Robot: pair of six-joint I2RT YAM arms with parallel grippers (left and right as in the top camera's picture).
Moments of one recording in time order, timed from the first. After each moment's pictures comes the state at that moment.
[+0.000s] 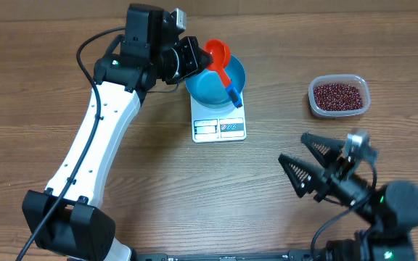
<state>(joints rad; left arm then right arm) -0.28 1.72 1.65 -0.68 0.56 -0.71 0.00 0.47 0.53 -0.13 -0.84 0.52</state>
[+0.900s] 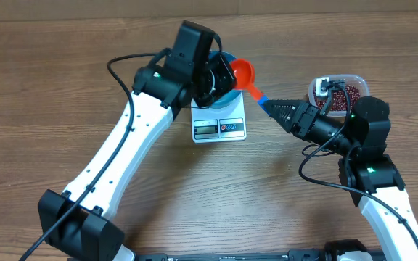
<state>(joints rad) -0.49 1.72 1.65 -0.77 0.32 -1.05 0.09 1.08 0.73 0.00 -0.82 0.86</state>
